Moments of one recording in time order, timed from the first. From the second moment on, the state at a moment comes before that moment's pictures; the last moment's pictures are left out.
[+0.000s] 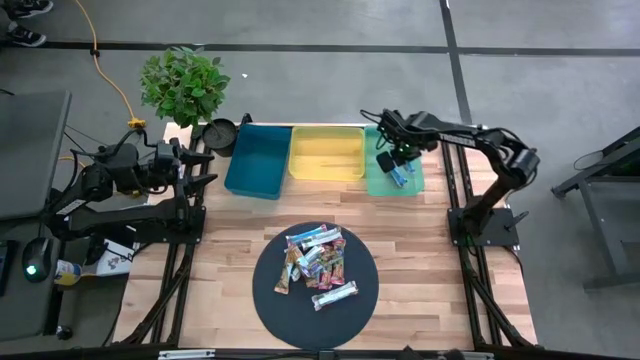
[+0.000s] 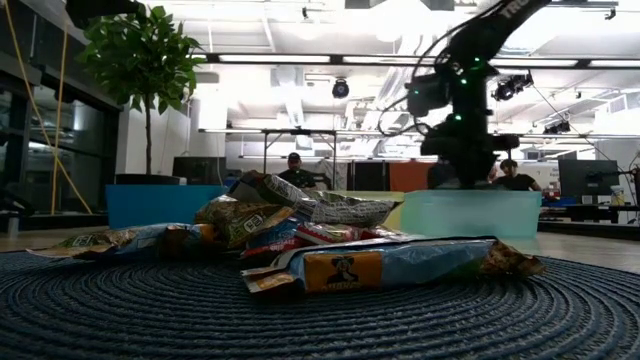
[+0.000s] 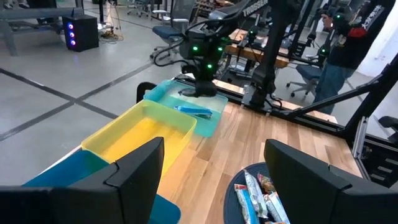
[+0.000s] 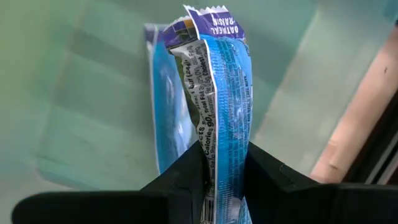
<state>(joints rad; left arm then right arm) 0.25 0.28 0.85 -0.74 -0.06 -0.18 -0.70 1.62 1.10 -0.96 0.16 0.45</state>
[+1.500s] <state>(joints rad) 0.25 0.28 0.85 -0.74 -0.07 -0.19 -0.69 1.58 1.20 -0.55 -0.24 0.20</state>
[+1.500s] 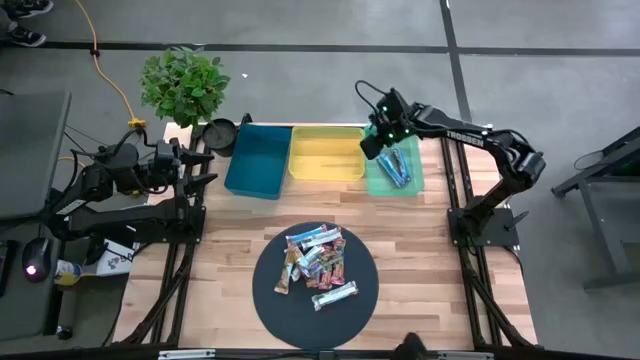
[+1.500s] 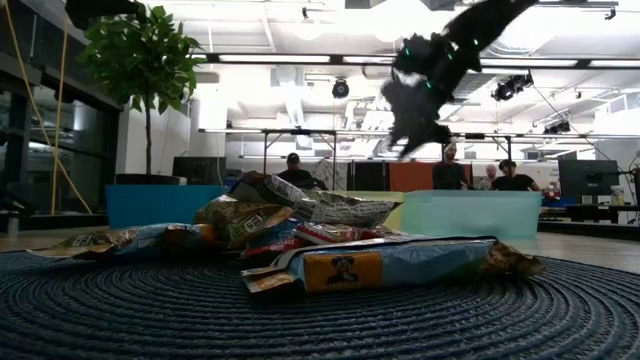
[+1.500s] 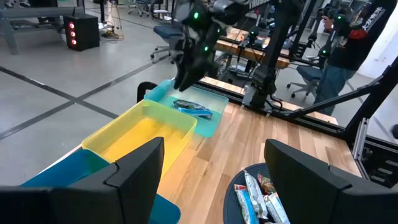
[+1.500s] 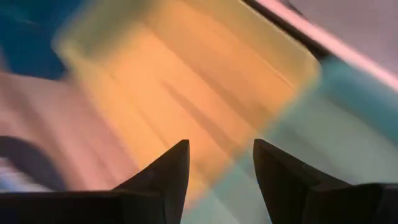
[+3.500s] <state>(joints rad) 0.25 0.28 0.85 -0.74 -0.05 -0.19 0.20 2.07 1.71 -0.87 -0.15 -0.16</state>
